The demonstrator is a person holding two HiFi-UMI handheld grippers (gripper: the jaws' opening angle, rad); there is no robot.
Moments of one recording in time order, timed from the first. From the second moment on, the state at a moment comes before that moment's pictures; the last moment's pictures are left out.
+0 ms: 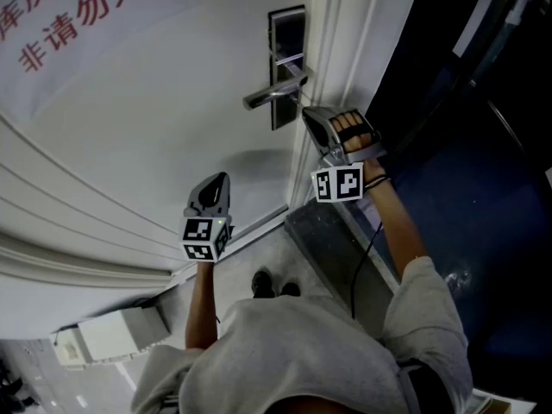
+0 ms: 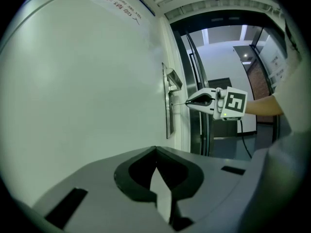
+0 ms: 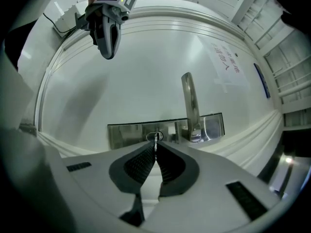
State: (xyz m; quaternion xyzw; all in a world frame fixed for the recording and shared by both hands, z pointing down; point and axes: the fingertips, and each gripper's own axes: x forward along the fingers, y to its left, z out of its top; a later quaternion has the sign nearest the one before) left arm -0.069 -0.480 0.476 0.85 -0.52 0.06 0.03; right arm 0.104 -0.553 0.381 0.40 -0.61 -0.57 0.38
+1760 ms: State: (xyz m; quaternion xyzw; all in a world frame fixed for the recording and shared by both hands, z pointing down) left arm 0.114 -0.509 0.467 0.94 -0.33 0.06 0.01; right arm 0.351 -0.386 0.429 0.76 -0.63 -0.08 0.11
